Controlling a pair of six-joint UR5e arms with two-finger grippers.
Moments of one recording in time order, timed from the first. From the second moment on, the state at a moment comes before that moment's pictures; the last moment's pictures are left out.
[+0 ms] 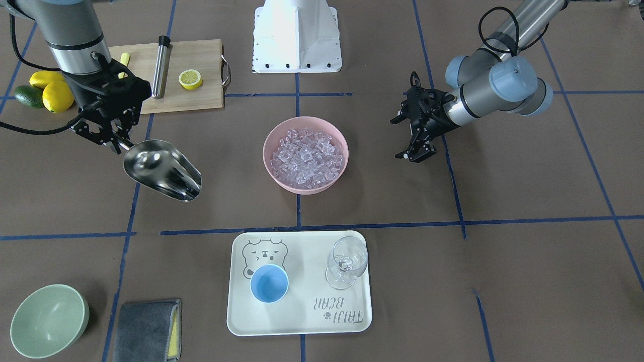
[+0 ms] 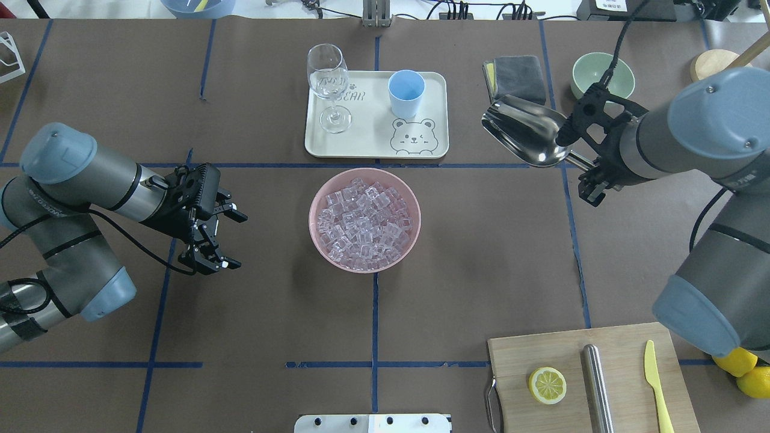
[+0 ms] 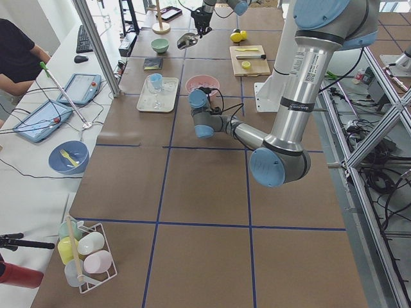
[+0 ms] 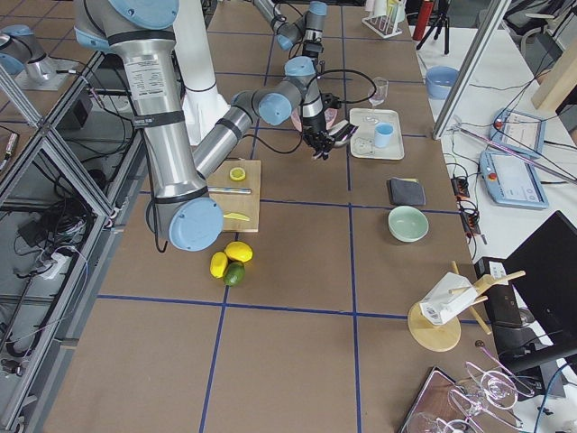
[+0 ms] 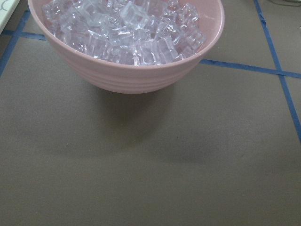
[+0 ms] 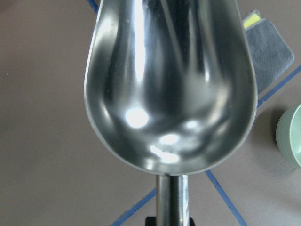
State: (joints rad) left arm -0.71 -1.86 -1.57 -2.52 -2.36 0.12; right arm 0.77 -1.30 2.14 -1.74 1.78 0.02
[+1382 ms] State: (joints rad) left arm -0.70 -1.88 -1.57 -2.52 -2.36 0.12; right arm 0.64 -0.94 2.04 -2.22 1.76 -0.26
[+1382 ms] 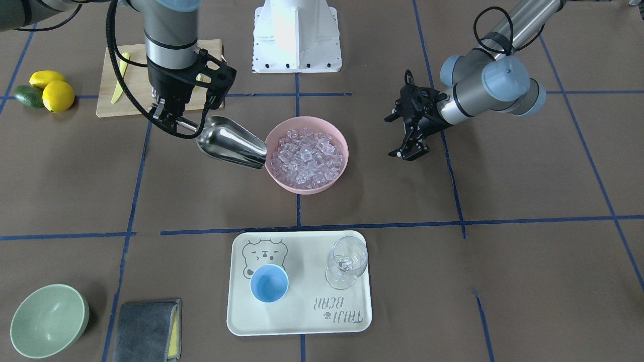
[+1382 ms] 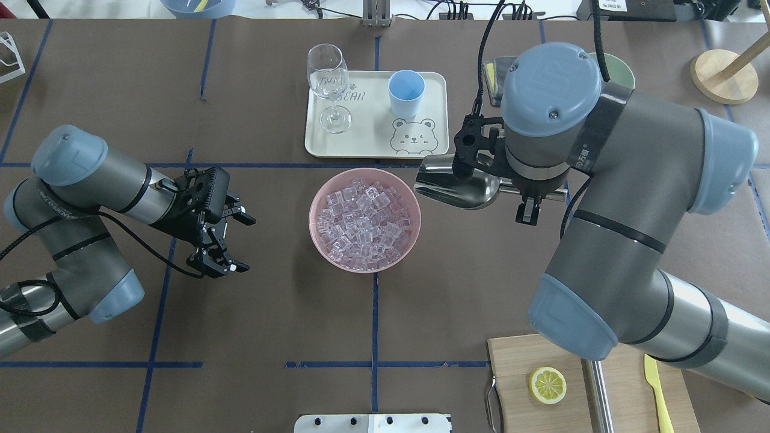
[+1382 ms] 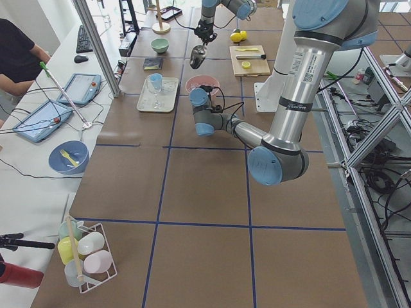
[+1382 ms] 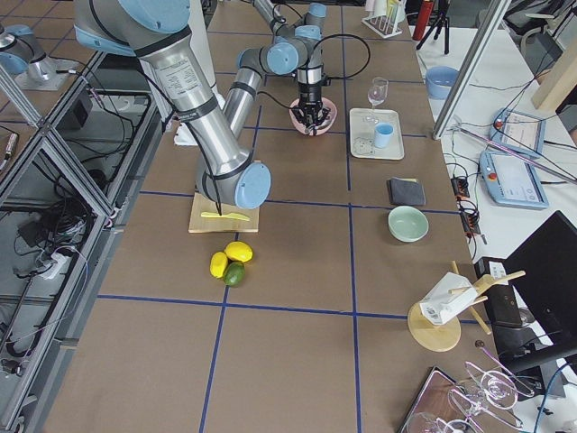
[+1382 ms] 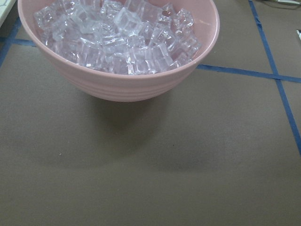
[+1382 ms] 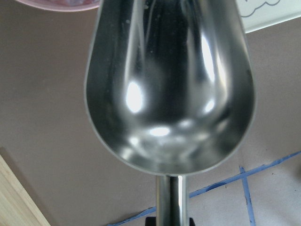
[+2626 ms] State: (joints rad) left arm -0.63 -1.97 -1.53 -2.52 -2.35 0.12; right arm 0.64 -0.67 1.81 -2.51 1.65 -0.41
